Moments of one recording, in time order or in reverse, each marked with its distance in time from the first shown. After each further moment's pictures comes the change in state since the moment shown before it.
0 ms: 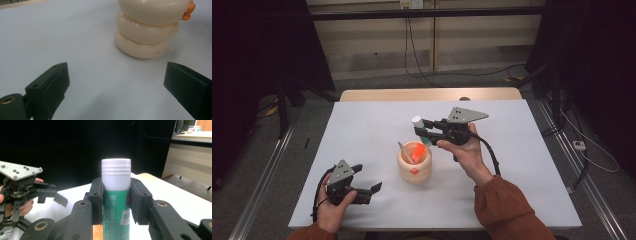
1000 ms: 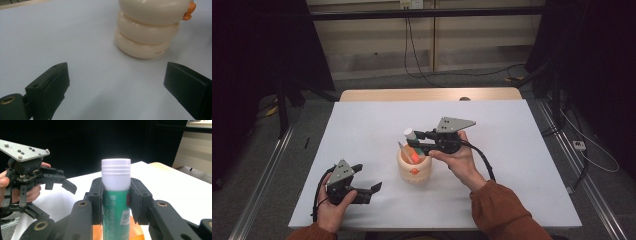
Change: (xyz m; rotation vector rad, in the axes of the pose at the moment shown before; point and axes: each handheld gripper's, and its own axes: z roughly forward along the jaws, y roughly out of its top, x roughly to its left) left arm 0.000 0.000 0.001 0.000 -0.002 0.000; right arm 0.014 -0.020 0.018 0.075 0.048 0.000
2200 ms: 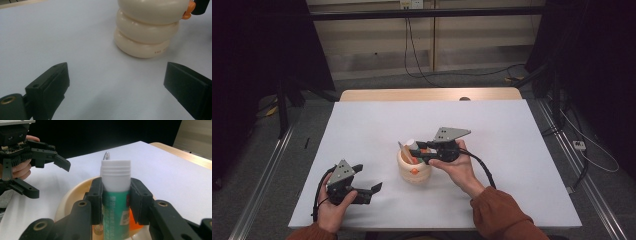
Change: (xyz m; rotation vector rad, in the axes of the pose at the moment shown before) left arm 0.000 0.000 0.001 0.005 -0.002 0.004; right arm 0.001 -0.033 0.006 0.095 -0.027 0.018
